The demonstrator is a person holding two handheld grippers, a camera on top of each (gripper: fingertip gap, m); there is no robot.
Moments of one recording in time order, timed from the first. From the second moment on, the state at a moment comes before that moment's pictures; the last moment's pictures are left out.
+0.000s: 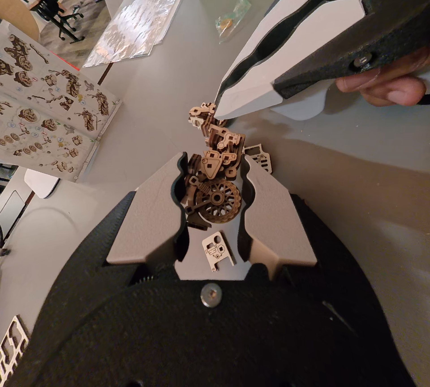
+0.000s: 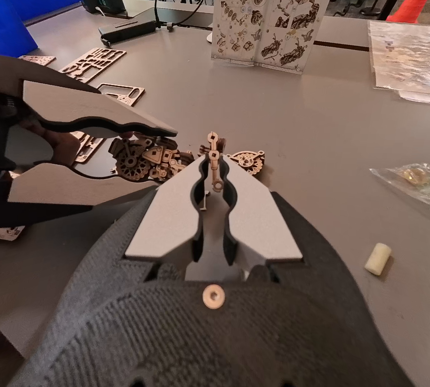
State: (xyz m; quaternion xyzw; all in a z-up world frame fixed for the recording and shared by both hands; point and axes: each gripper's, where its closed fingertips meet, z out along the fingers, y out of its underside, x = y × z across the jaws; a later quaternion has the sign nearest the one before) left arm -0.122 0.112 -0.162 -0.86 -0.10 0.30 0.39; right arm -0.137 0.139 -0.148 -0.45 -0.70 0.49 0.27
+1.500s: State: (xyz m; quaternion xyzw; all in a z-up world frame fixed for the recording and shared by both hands) left arm -0.133 0.107 -0.141 -0.82 -0.16 0.28 0.47; right arm -0.115 0.191 -0.171 -0.40 -0.78 0.45 0.16
